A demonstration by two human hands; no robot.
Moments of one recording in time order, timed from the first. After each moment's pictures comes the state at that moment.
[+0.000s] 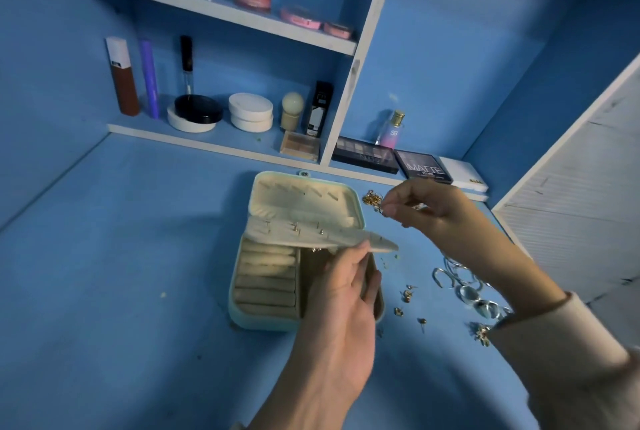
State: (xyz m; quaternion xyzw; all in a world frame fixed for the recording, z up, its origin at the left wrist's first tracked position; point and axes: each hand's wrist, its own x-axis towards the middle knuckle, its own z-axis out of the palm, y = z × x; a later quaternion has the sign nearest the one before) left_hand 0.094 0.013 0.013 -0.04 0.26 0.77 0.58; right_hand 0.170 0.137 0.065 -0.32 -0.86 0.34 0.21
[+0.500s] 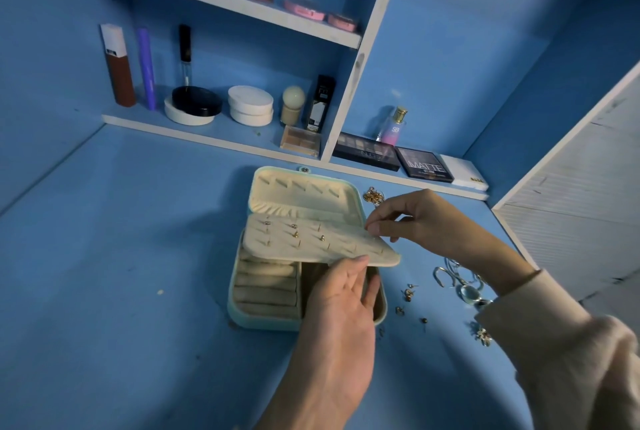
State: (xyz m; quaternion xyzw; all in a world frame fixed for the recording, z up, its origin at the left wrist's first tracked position) left_hand 0.095 0.007 0.011 -0.05 0.22 0.78 0.58; right_hand 0.156 0.160 0.049 -0.31 -0.88 0.35 0.08
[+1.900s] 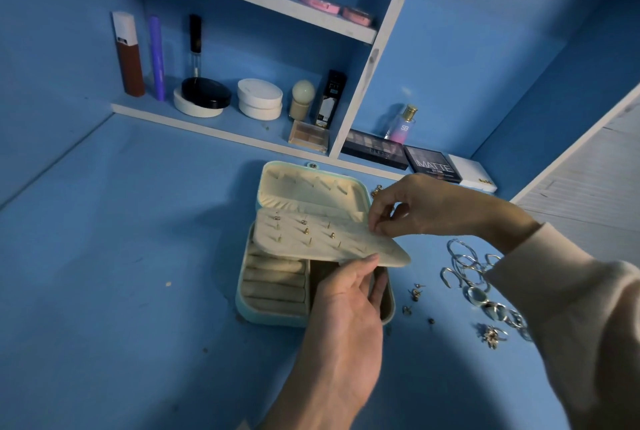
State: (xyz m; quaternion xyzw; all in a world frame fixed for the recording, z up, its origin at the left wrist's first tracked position) left_hand 0.092 0.006 0.011 -0.07 0.21 0.77 0.59; right_hand 0.133 0.163 0.076 -0.24 -0.94 0.24 -0.08
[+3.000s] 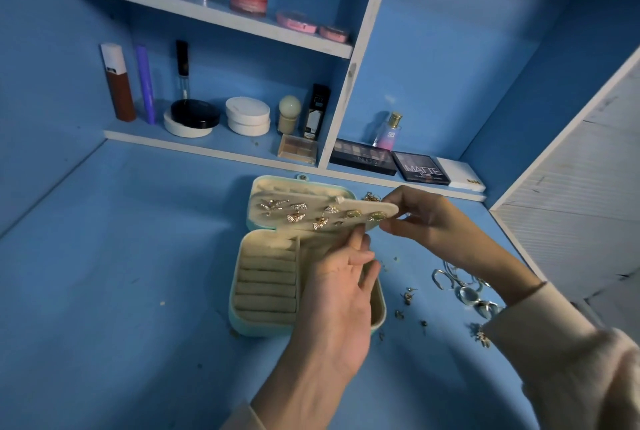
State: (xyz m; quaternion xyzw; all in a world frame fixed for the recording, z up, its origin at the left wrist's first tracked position) left_hand 0.082 0.024 0.016 -0.02 0.26 0.76 0.60; right_hand 0.172 0.161 0.045 -0.26 -0.87 0.38 0.18
